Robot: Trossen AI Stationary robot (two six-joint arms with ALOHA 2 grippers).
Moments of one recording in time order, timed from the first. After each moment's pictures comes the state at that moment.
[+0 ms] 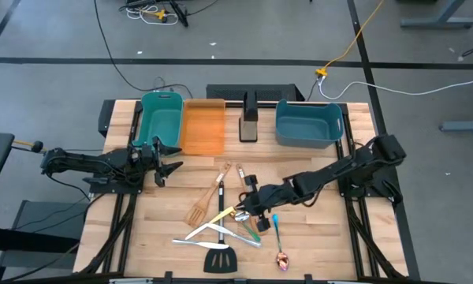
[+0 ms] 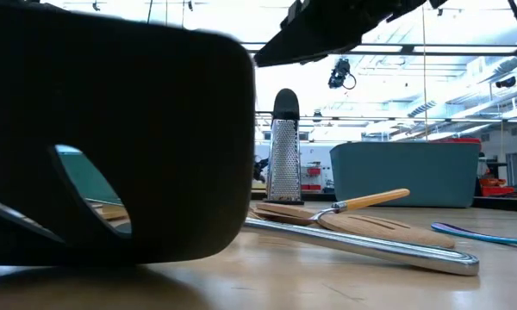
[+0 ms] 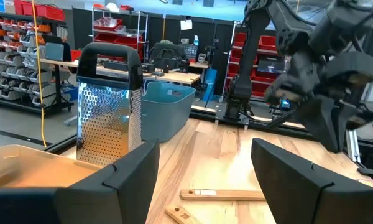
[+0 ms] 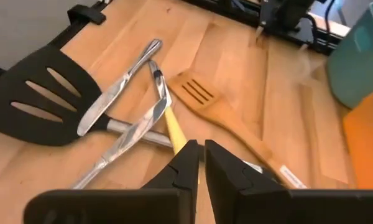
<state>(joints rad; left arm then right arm) -0.11 0.09 0.01 0.17 -0.36 -0.12 0.34 1.71 1.08 0.04 0.14 -0.15</state>
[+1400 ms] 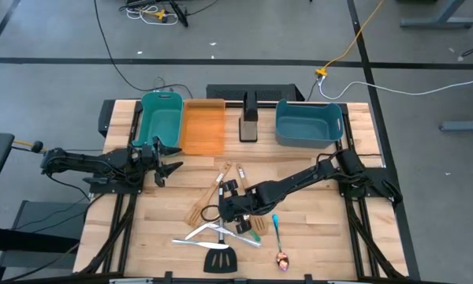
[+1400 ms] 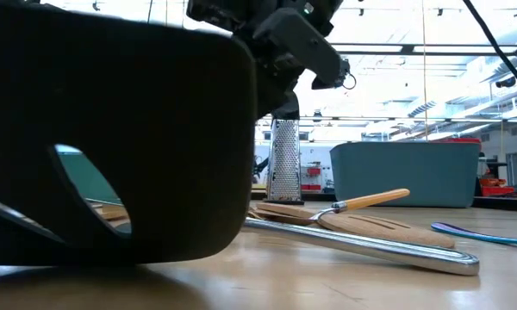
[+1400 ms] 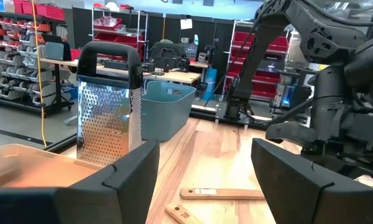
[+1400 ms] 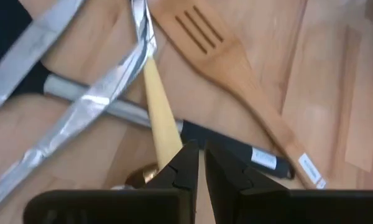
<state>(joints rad) -0.11 0.09 0.01 0.16 -0.36 -0.12 0.32 2.11 1.61 -0.51 0.20 -0.19</state>
